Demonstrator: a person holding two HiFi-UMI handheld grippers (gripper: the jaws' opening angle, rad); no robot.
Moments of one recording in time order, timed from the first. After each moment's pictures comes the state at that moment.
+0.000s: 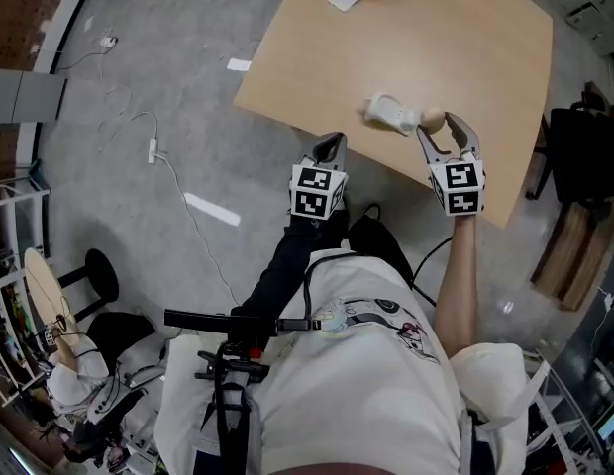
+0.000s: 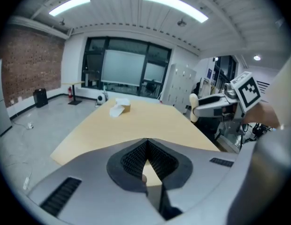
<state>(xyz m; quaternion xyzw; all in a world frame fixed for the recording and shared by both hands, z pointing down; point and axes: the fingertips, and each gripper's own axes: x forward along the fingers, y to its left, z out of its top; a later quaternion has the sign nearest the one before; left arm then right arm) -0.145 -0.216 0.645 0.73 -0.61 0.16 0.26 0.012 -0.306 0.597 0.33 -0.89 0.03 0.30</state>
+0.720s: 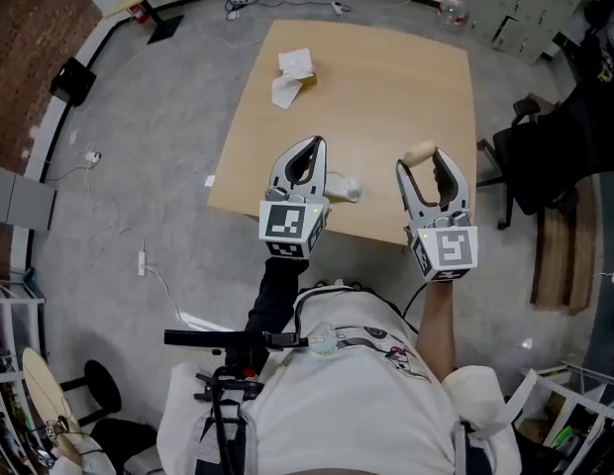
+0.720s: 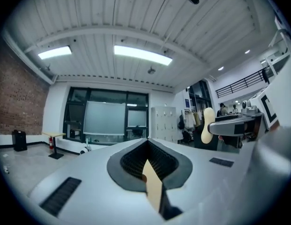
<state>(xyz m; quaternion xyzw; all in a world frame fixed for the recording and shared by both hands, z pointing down) -0.079 -0.298 0.382 0.81 -0.59 0.00 -0.01 0.085 -0.282 0.369 0.48 -0.87 -0.07 0.03</state>
